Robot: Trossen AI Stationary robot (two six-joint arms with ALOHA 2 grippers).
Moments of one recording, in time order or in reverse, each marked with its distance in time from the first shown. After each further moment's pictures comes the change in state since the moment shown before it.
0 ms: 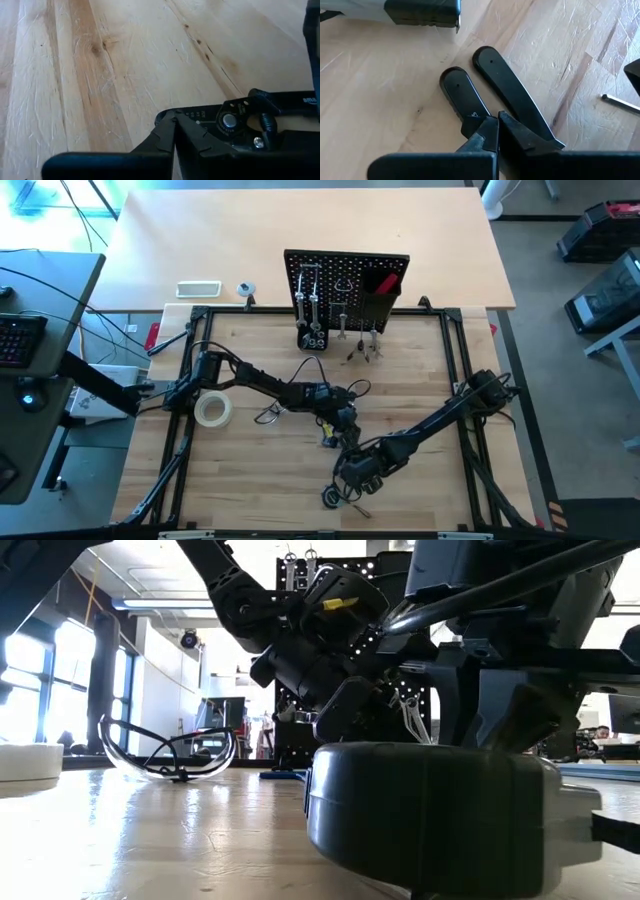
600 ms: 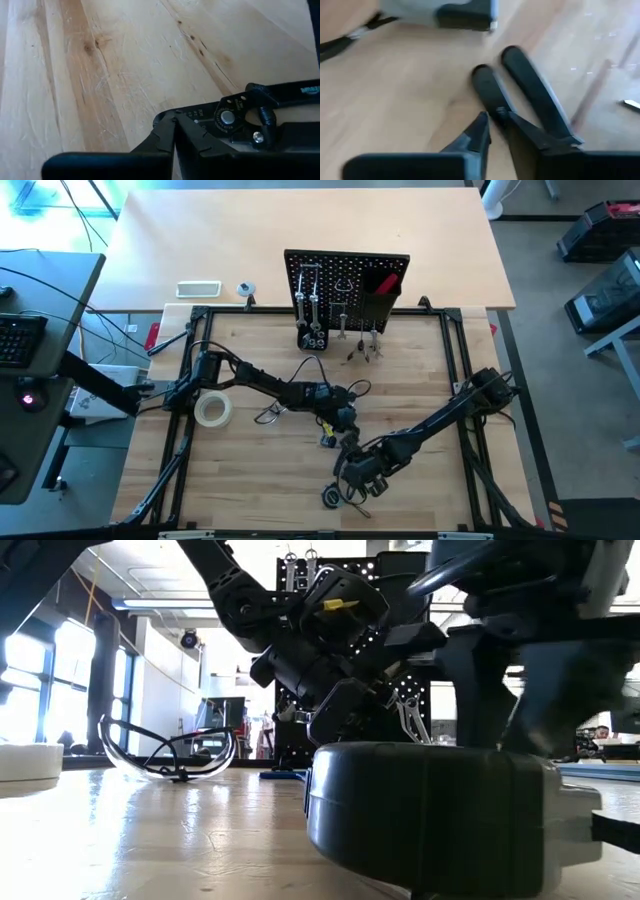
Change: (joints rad) left arm -0.009 0.000 0.002 -0.013 0.031 0.027; right arm -0.003 -0.038 0.001 -0.034 -0.095 -0.024
